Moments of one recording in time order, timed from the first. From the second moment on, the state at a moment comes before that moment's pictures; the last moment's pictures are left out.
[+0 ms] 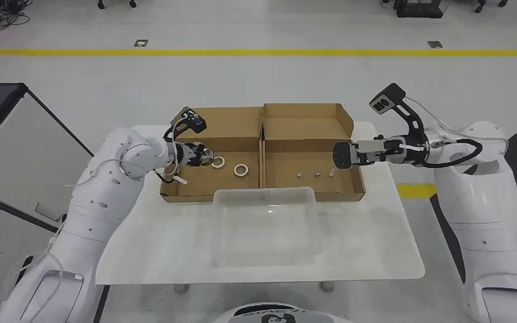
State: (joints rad) left arm 0.93 -1.03 -1.08 -1.34 0.79 -0.50 -1.03; right arm -1.11 -0.99 1.48 -1.57 0.58 -0.07 1.54
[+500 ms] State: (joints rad) left arm 0.84 -1.06 -0.94 -1.16 0.93 -0.51 -0.99; right arm -1.11 -0.99 1.48 -1.57 0.58 -0.07 1.54
